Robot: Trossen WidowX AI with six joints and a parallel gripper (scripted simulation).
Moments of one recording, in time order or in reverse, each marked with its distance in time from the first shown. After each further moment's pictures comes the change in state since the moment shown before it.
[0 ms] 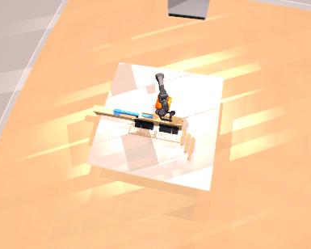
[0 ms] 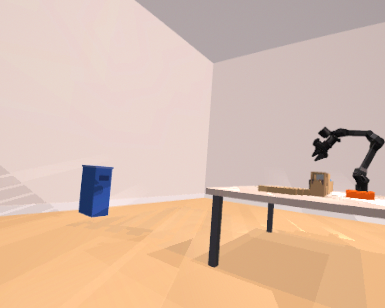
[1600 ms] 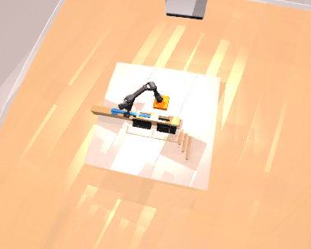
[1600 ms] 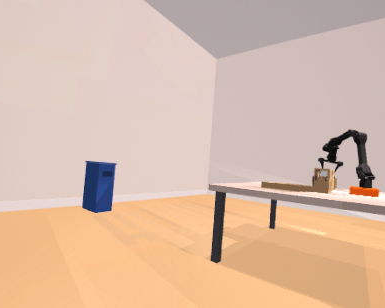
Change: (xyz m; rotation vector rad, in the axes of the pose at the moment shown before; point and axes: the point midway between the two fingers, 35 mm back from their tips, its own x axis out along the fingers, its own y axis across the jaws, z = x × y) arm -0.008 -0.382 0.001 1.259 0.048 -0.677
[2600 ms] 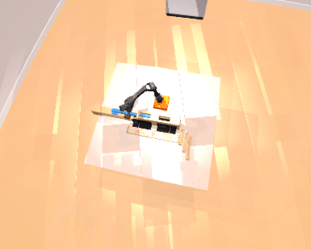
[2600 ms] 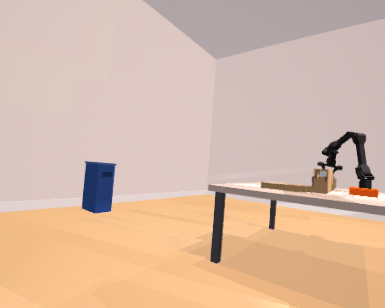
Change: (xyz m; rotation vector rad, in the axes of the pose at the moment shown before) arm 0.030 -0.004 -0.003 0.005 -0.006 0.004
